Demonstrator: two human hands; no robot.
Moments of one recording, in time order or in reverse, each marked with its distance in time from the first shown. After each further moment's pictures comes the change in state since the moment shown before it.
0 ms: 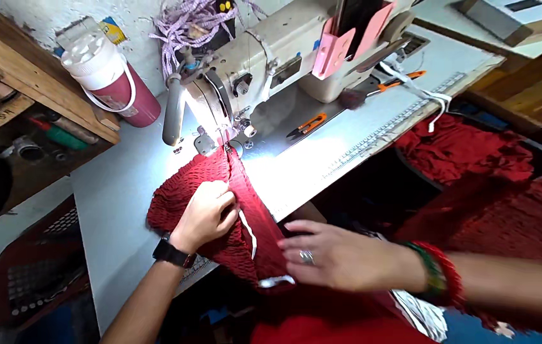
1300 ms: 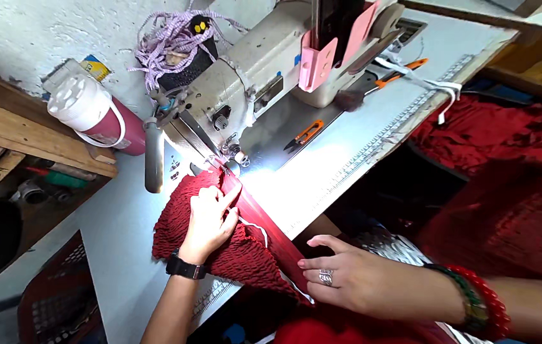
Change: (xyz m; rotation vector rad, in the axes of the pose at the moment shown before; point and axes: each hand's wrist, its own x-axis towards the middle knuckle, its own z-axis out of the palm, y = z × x) left_hand 0.027 -0.024 0.013 0.062 -0.056 -0.320; right_hand -0.023 0.012 0.014 -0.057 0.041 0.077
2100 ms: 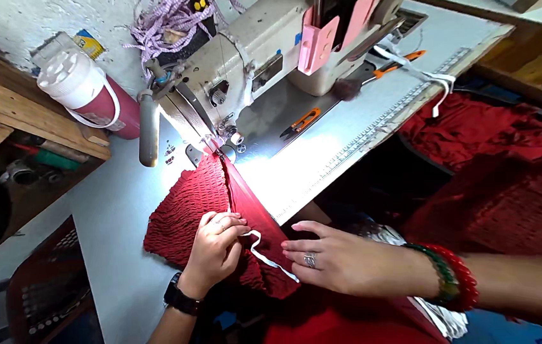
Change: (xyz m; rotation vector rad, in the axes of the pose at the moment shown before) left_hand -0.070 0.042 0.005 -0.279 0.134 0.274; right_hand 0.009 -0.006 -0.005 -0.004 -0.067 -0.048
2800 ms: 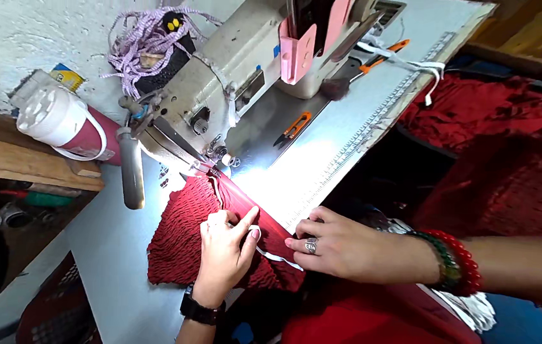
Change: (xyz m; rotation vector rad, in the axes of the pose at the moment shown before) left_hand 0.039 -0.005 0.009 0.202 -0.080 -0.249; right_hand 0.005 0.028 -0.002 -0.217 0.011 0.159
